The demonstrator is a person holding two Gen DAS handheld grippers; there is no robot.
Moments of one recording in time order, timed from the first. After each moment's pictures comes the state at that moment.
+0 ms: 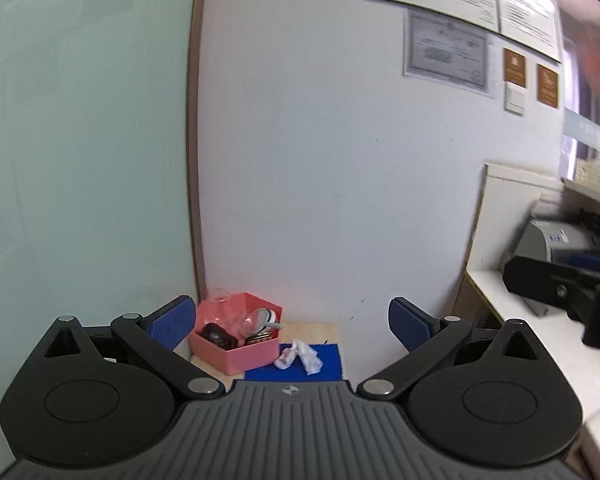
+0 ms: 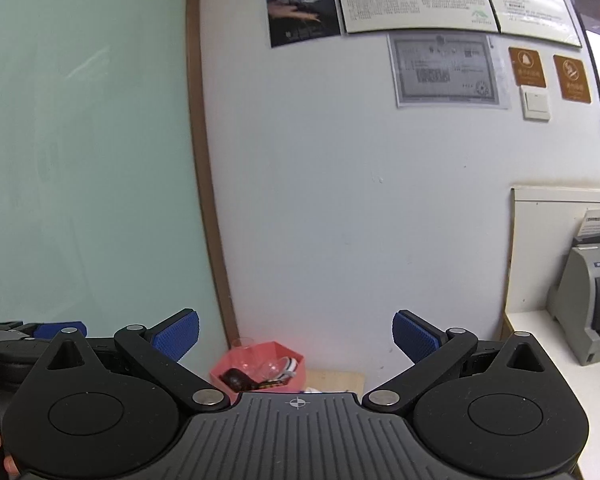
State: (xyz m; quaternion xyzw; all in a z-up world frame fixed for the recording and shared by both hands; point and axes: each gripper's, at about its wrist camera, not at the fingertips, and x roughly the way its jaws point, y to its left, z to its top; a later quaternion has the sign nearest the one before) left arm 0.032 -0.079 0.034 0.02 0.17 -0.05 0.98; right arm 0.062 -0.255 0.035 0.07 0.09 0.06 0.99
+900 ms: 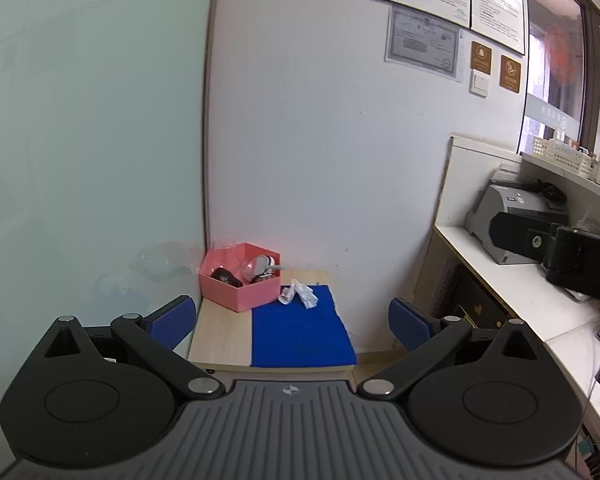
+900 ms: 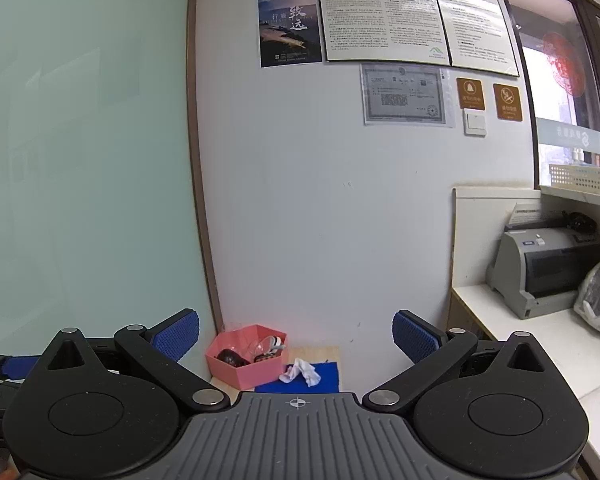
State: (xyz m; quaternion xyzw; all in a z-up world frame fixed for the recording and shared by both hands) left arm -0.103 0.023 0.021 0.00 0.21 -0.10 0.97; right arm -0.081 -0.132 0.034 0.07 0.09 -0.05 0.99
